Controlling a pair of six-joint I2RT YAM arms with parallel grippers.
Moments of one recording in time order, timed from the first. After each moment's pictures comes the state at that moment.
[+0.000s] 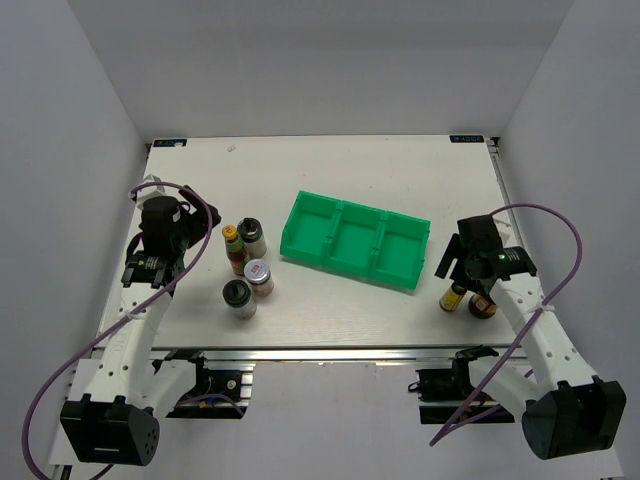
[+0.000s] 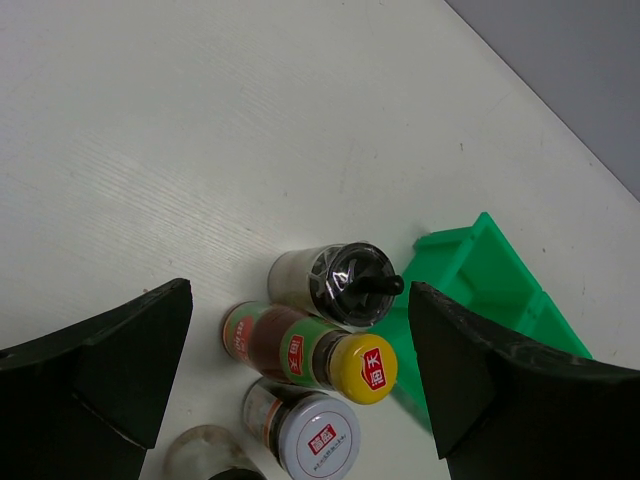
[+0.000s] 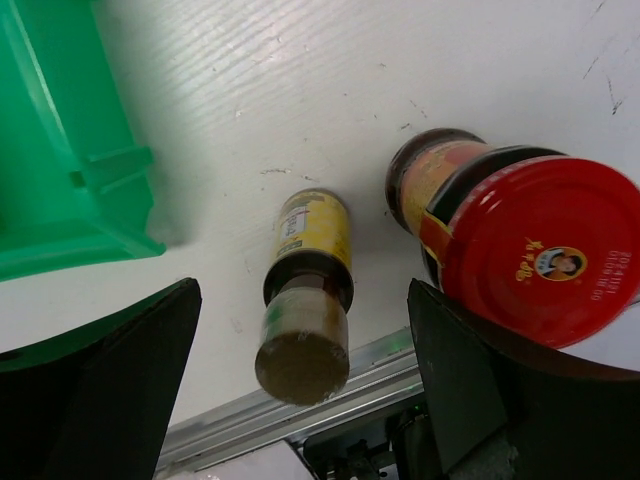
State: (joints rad) left arm -0.06 0.93 0.87 -0.42 -0.17 -0.64; right arm 0.20 0.97 0.86 -0.98 0.30 0.55
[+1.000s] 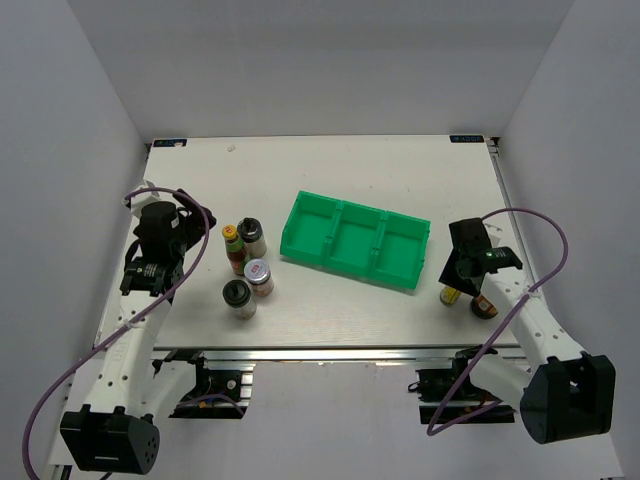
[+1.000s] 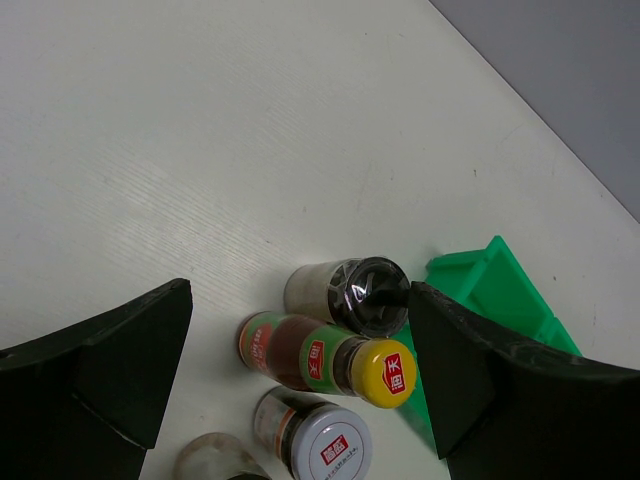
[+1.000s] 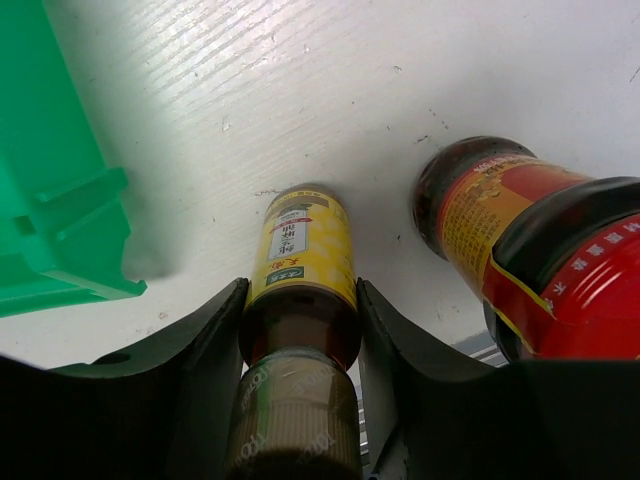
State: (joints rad) left arm -0.06 0.88 0.85 -0.42 -0.25 -0.66; right arm 0.20 1.06 0.75 -0.84 0.31 0.56
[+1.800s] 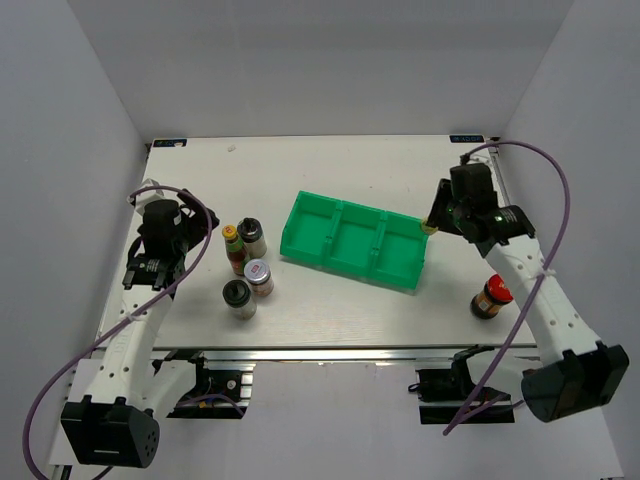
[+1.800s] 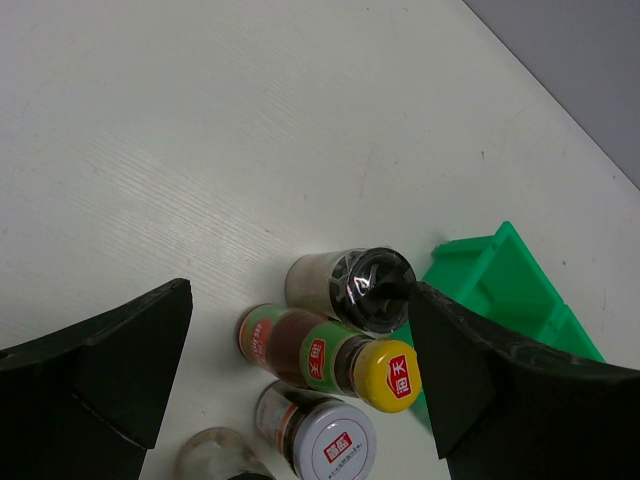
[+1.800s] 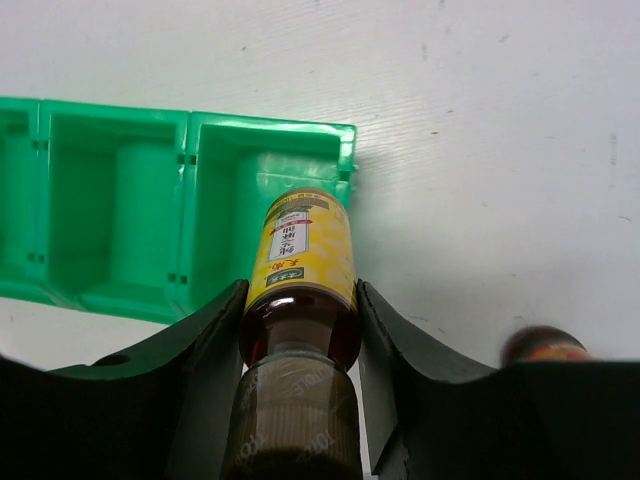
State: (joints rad) left arm -0.06 0.92 0.85 -0.42 -0.22 -0.65; right arm 0.30 1.15 1.20 -0.80 0.23 0.41
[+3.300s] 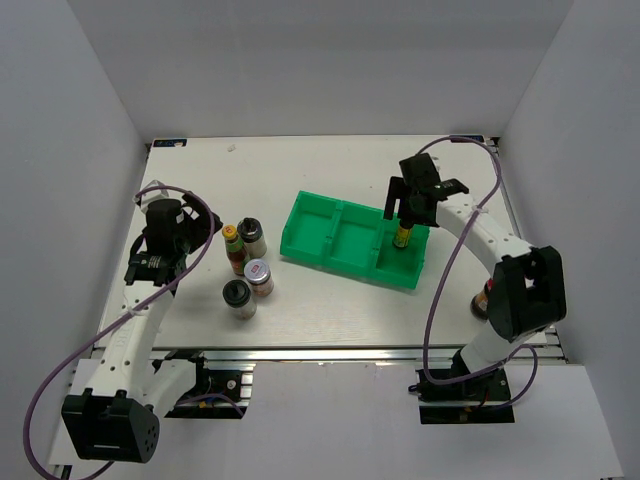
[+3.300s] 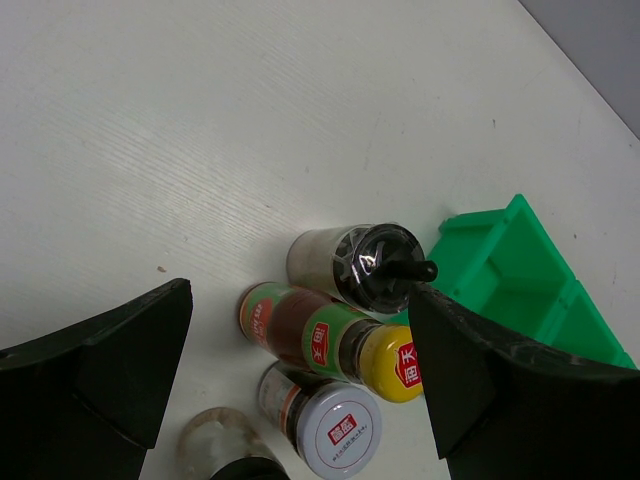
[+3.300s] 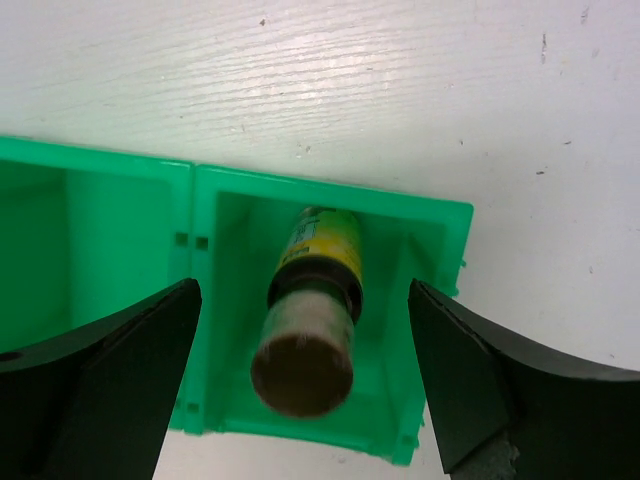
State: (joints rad) left arm -0.06 0.95 0.85 -0.45 -0.17 -0.65; right arm 0.38 1.65 1.30 -0.62 0.24 0.43
